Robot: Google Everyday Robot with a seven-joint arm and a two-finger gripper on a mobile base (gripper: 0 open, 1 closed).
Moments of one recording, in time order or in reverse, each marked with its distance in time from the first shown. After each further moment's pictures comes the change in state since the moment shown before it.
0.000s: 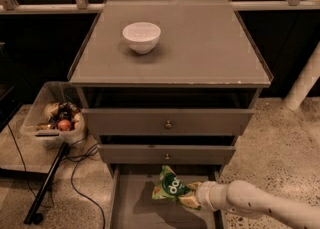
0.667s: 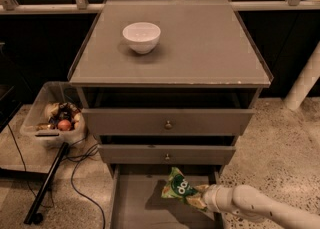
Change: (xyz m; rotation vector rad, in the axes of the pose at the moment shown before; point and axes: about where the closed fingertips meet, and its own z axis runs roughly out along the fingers) arm 0.056 -0.043 0.020 0.045 -0.010 0.061
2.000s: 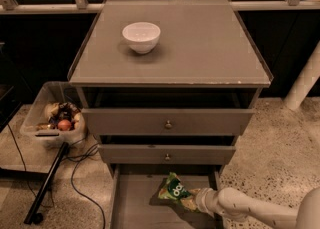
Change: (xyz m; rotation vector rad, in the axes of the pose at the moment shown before) arm 0.051 -0.020 0.082 0.030 0.056 0.074
